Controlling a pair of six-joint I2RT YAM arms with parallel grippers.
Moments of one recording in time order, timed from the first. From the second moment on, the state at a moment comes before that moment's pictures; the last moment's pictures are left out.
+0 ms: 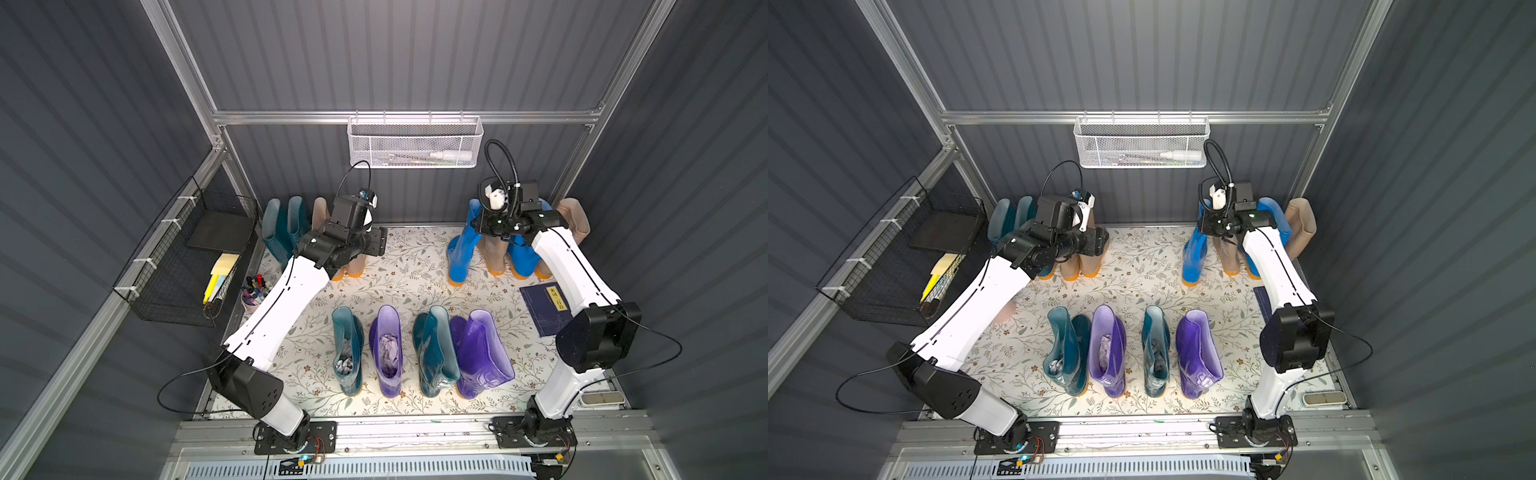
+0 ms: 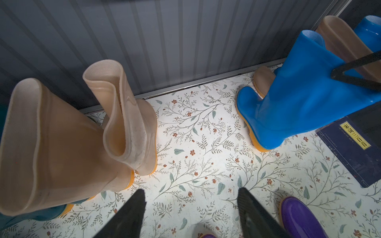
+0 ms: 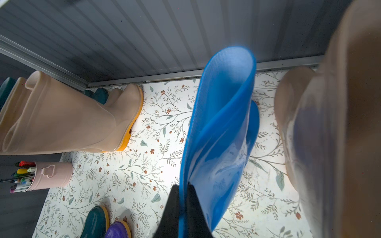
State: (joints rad) left arm -0.55 1.56 1.73 -0.78 -0.11 -0.13; right arm 0.17 1.80 1.84 -0.73 -0.31 0.26
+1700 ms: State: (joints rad) left arm -0.55 1.31 1.38 -0.71 -0.14 -0.17; right arm 0.54 2.35 2.53 -0.73 -0.31 0.18
